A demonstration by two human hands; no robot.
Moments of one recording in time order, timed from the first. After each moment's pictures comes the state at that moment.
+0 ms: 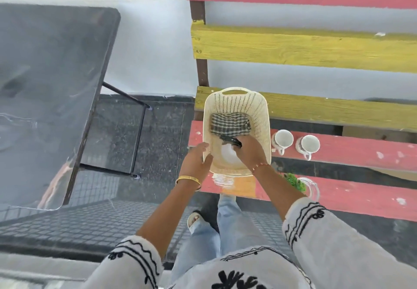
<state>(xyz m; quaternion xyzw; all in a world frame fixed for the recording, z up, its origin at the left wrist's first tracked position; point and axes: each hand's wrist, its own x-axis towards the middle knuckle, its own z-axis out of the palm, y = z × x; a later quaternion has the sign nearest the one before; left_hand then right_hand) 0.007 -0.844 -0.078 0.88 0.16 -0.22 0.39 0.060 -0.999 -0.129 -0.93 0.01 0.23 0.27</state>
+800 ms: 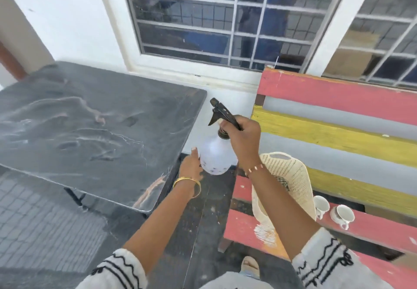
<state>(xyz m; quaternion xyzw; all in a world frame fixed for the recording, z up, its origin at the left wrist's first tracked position) -0.028 -0.660 0.053 0.59 0.37 -0.06 0.72 0.011 -0.766 0.121 -0.74 -0.08 -0.07 0.67</state>
